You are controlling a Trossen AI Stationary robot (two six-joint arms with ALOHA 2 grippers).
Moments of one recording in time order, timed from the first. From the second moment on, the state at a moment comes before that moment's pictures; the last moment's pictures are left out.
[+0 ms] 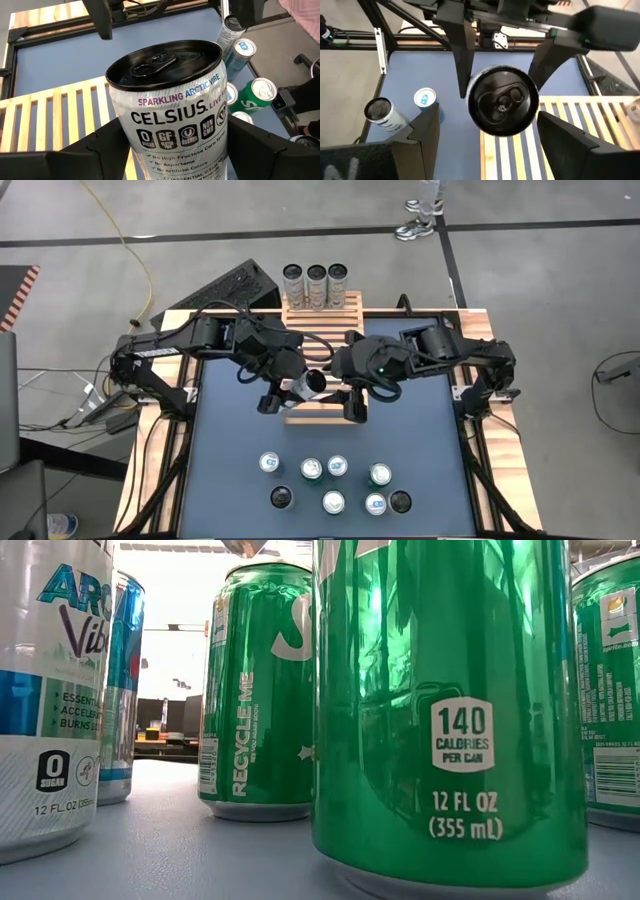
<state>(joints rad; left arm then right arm) 0.00 1.56 1.87 -0.96 0.17 0.18 0.19 1.82 2.35 -1.18 0.21 0.11</state>
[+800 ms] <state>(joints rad) -0.06 1.56 1.87 -0.92 0.05 0.29 0.16 1.85 2.35 -1.18 0.09 -0.09</state>
